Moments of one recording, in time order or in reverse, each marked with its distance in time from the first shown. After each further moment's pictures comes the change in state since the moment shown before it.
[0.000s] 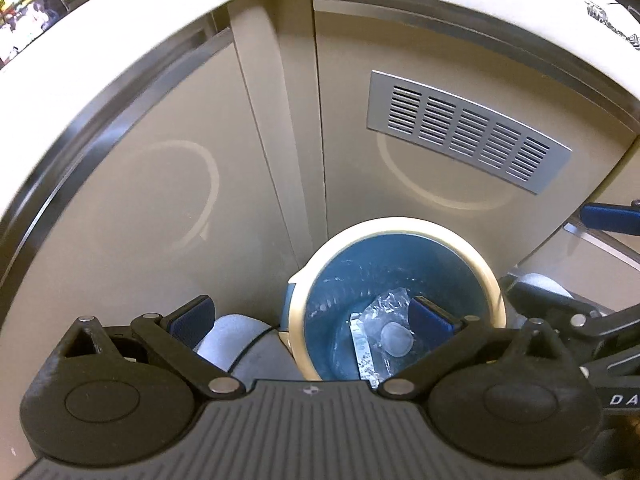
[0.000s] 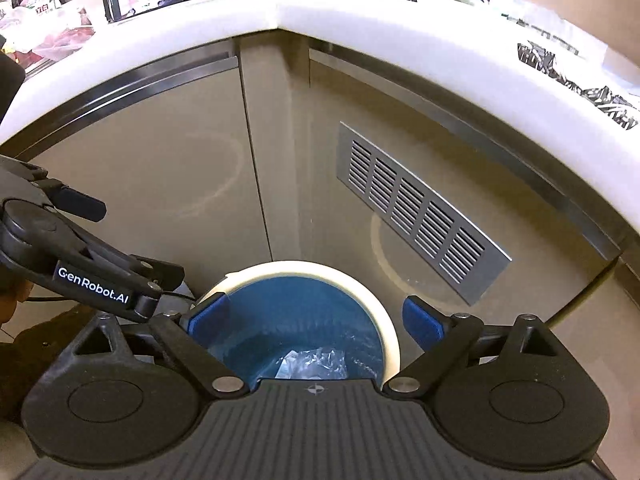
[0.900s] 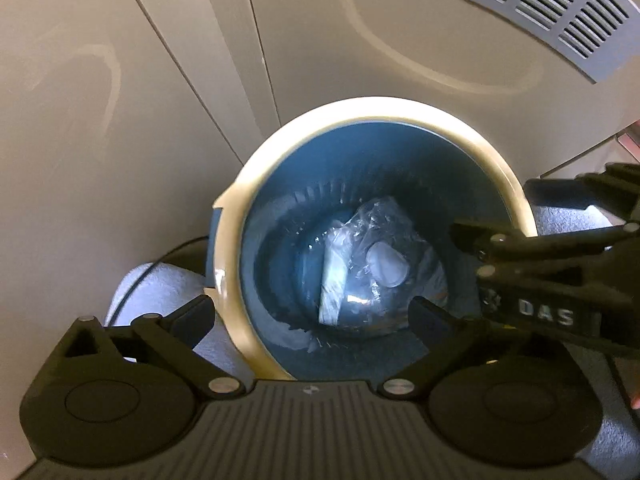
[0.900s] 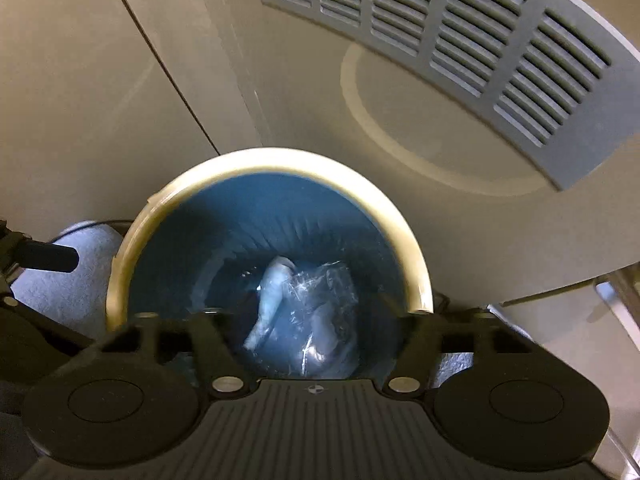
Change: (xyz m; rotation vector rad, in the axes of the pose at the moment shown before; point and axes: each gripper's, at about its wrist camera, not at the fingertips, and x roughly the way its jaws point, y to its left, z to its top) left arm 0.148 -0.036 -0.012 0.094 0.343 -0.085; right arm 0.156 -0.030 -0.026 0.204 0.362 -0.012
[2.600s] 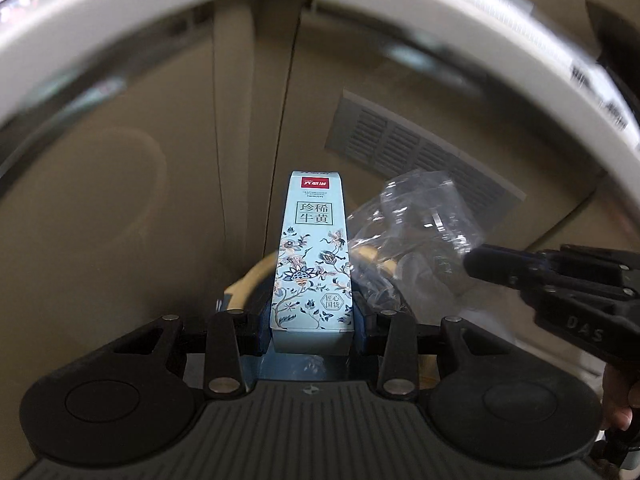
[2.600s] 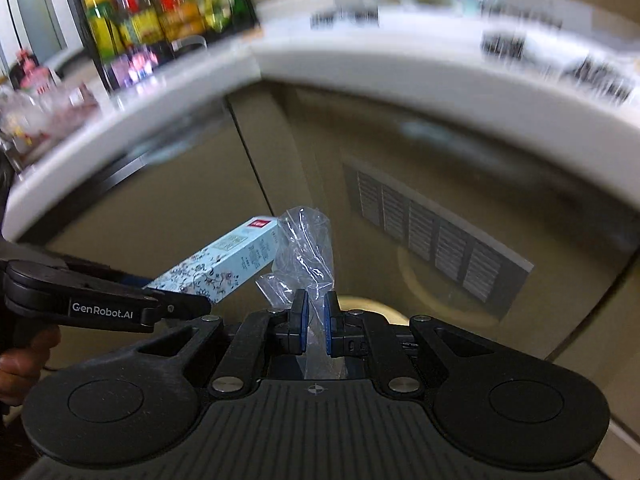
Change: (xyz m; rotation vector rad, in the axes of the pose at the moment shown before) left arm -0.124 0.044 -0.048 -0.162 -0.364 -0.155; right arm -0.112 -0.021 -0.032 -0.051 -0.375 0.192
